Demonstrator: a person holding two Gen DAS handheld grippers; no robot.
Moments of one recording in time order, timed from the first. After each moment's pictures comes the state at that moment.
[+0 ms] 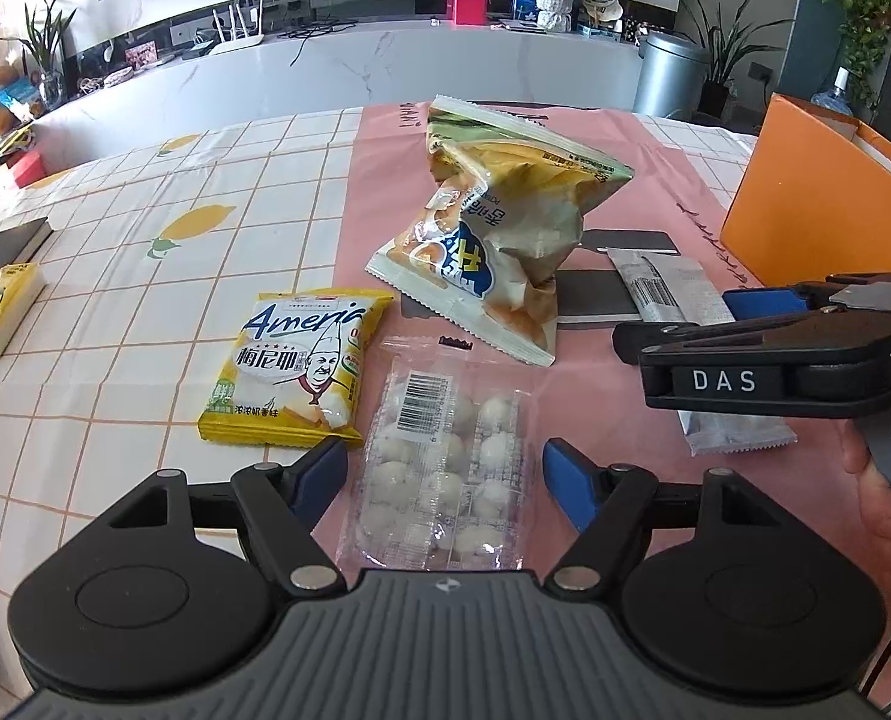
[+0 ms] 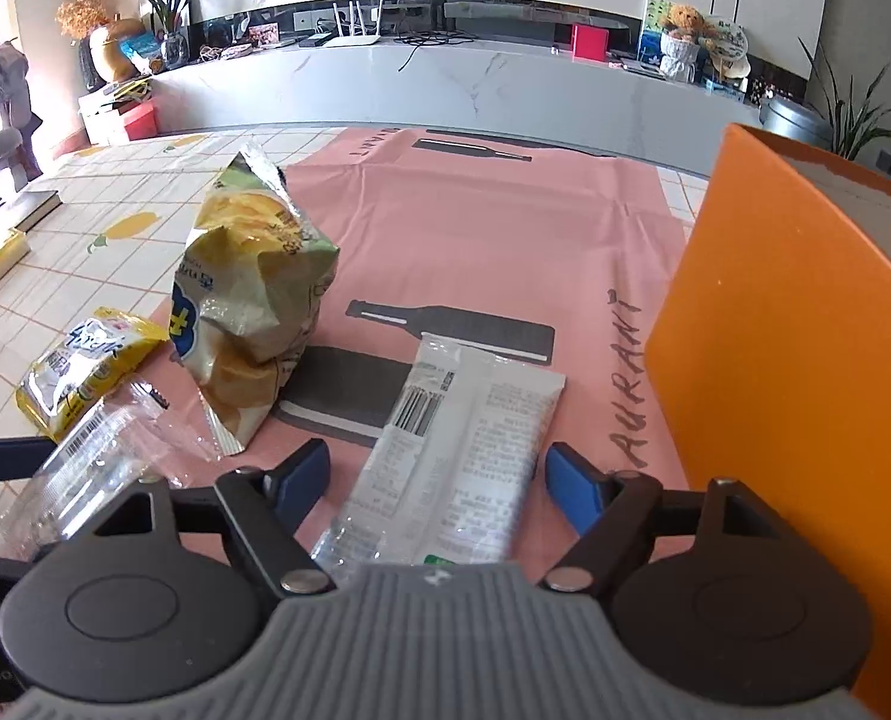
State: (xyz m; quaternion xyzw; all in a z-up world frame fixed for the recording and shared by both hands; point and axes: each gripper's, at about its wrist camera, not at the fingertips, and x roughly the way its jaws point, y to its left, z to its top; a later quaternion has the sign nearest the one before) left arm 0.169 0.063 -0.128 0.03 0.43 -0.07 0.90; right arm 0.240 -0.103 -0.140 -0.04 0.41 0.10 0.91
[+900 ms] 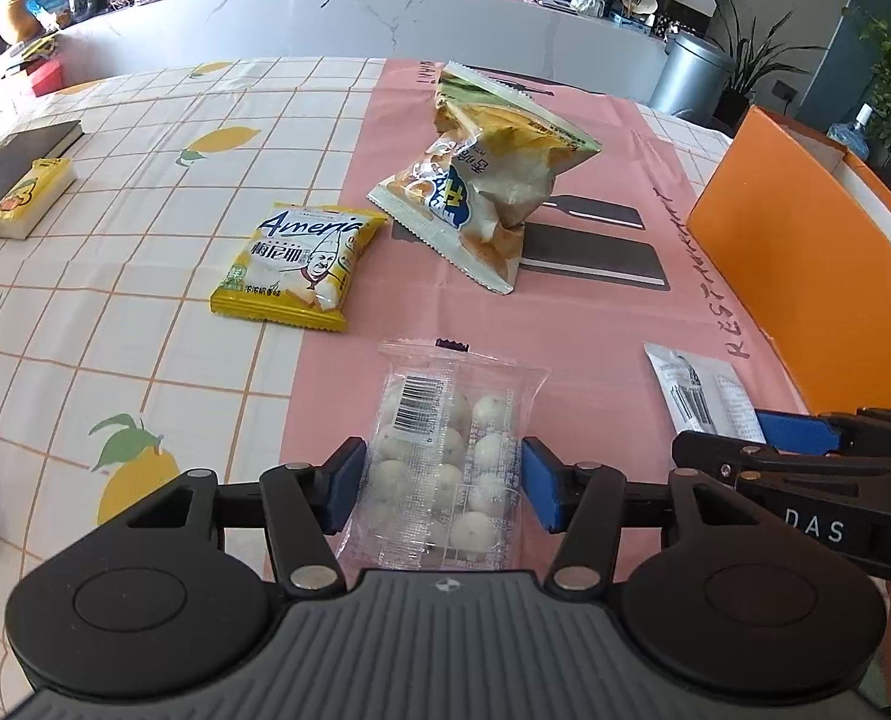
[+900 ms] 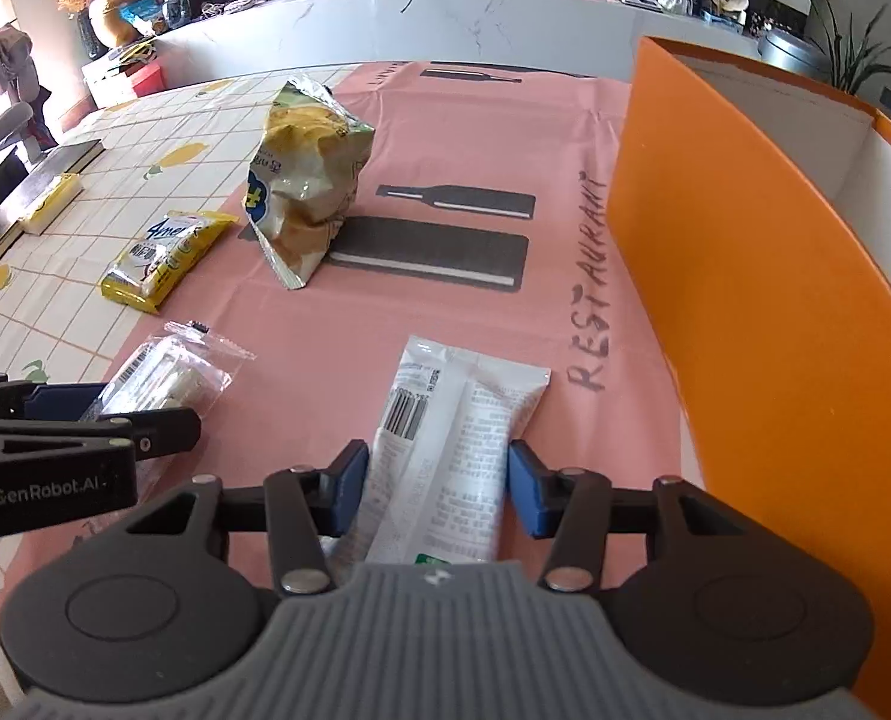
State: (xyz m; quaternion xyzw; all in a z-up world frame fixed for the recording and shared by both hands) left arm 0.127 0.063 -0.105 -0.05 0.47 -0.06 0.88; right arm 0.154 -0.128 -0.111 0.00 0.49 0.10 0.87
